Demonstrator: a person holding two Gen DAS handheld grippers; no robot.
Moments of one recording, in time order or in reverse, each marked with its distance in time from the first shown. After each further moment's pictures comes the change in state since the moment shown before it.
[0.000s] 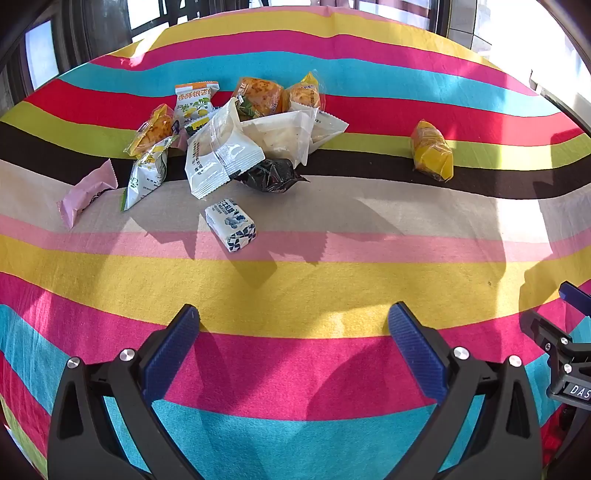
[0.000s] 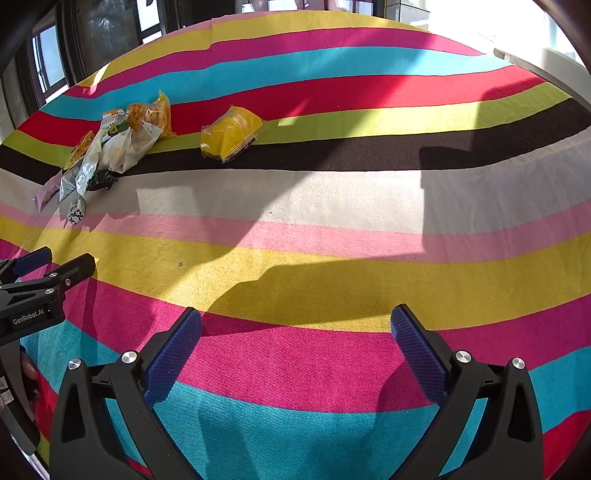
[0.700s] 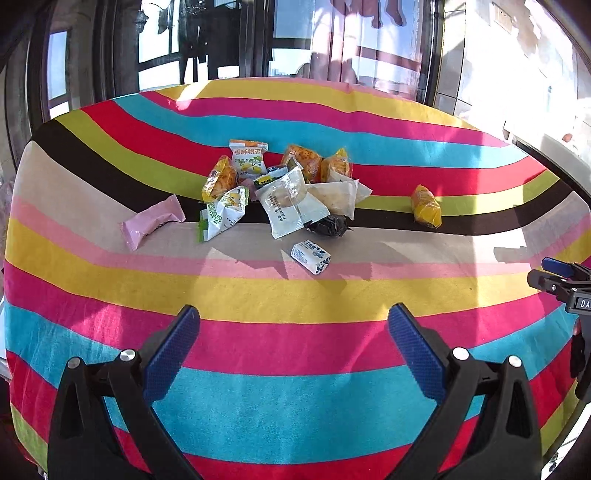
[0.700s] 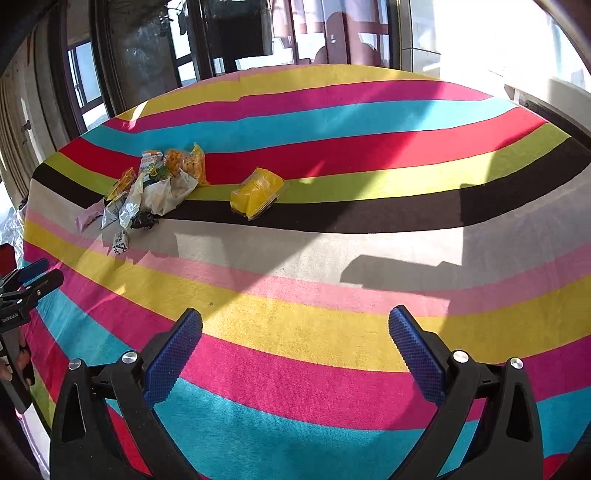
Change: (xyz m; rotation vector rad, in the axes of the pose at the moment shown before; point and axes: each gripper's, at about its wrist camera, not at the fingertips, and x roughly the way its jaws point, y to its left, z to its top) left arm -0.072 0.083 -0.024 -0.037 -0.233 -0.069; right arm -0.046 -0.027 0.020 -0.037 -0.161 0.165
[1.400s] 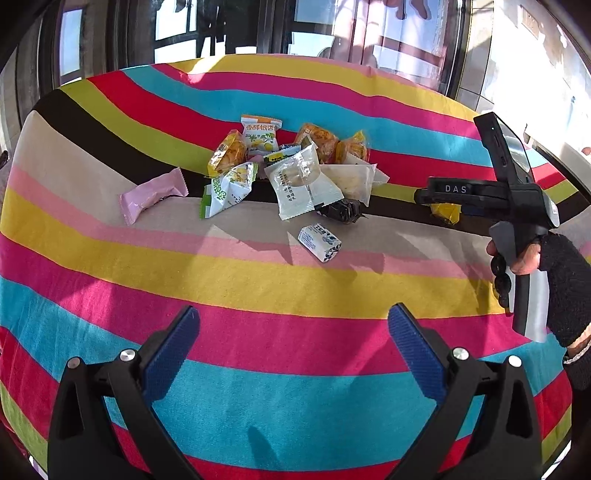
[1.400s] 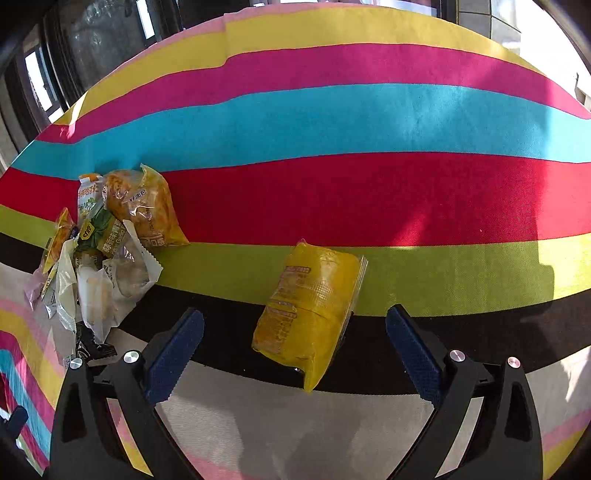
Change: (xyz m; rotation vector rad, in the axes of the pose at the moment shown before) left arm 0.024 -0.010 -0.007 -0.054 0.085 0.023; right arm 0.175 0.058 0.102 0.054 0.183 -0.085
